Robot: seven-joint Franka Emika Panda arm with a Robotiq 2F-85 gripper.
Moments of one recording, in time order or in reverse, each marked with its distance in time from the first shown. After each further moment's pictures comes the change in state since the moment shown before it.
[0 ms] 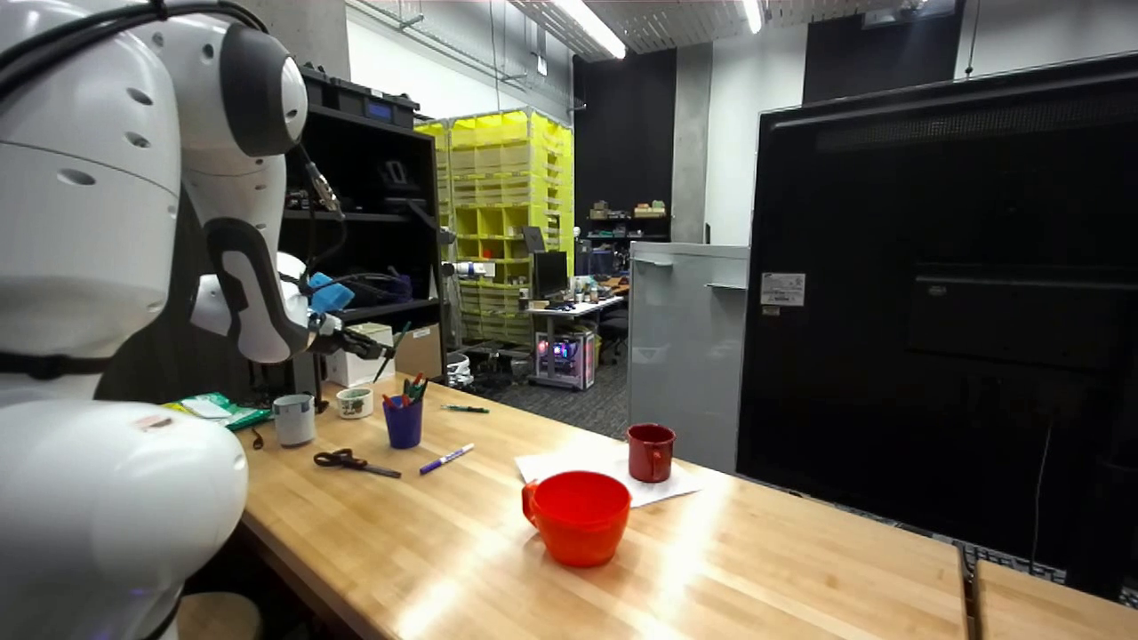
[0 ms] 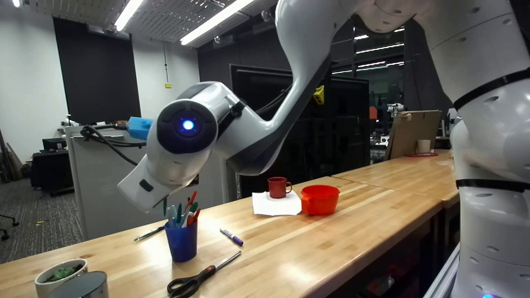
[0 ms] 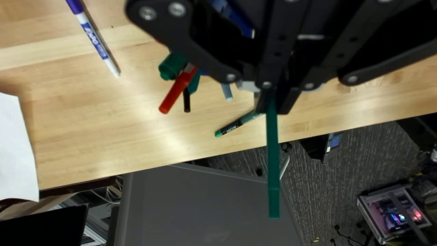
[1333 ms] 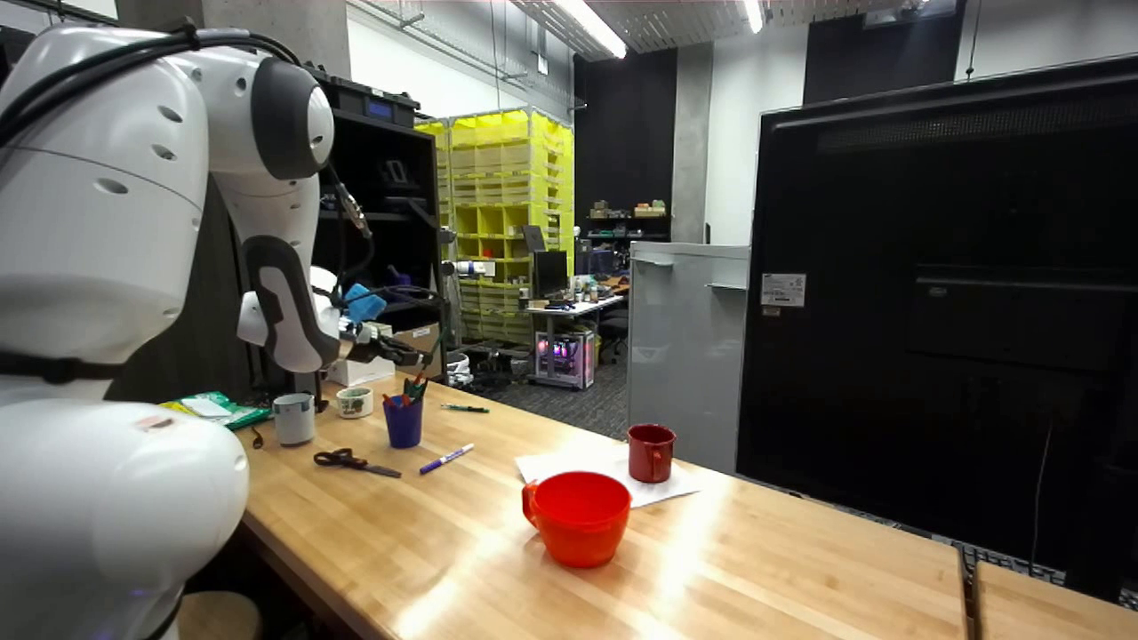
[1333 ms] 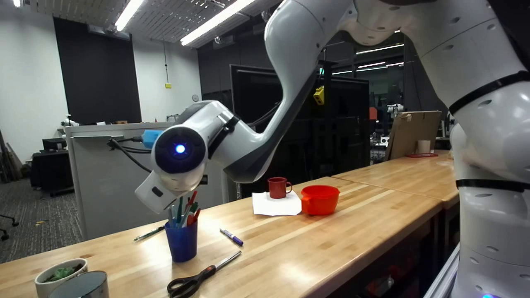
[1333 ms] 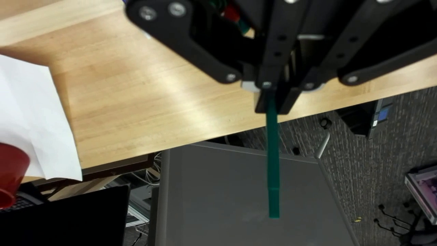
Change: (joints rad) arm -0.004 0.086 -0.074 0.063 -0.023 -0.087 -0.002
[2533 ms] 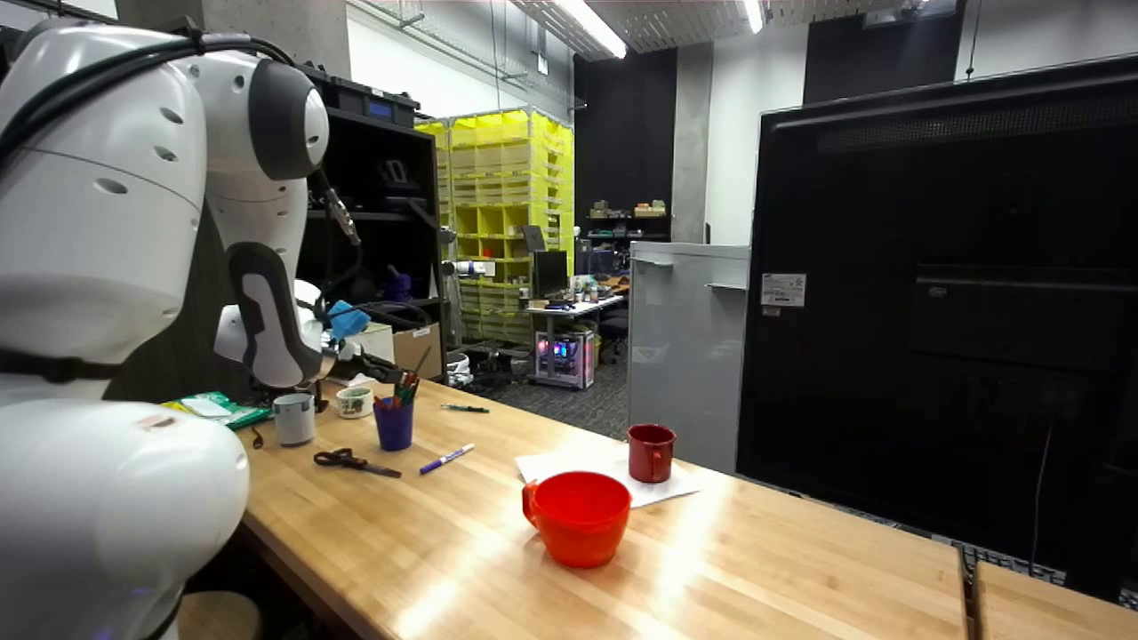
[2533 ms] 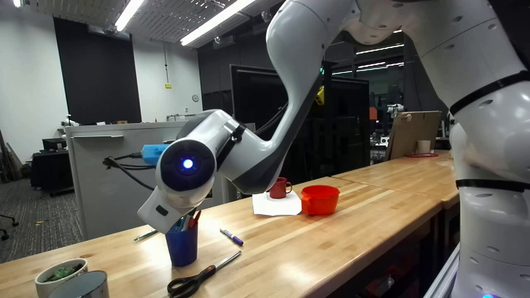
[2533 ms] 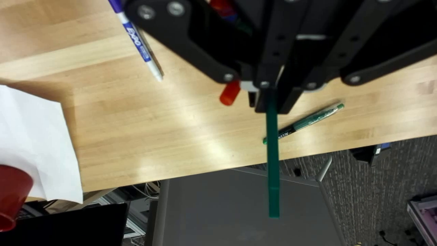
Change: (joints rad) arm 0.012 0.000 0.033 -0.067 0.015 -0.006 0.001
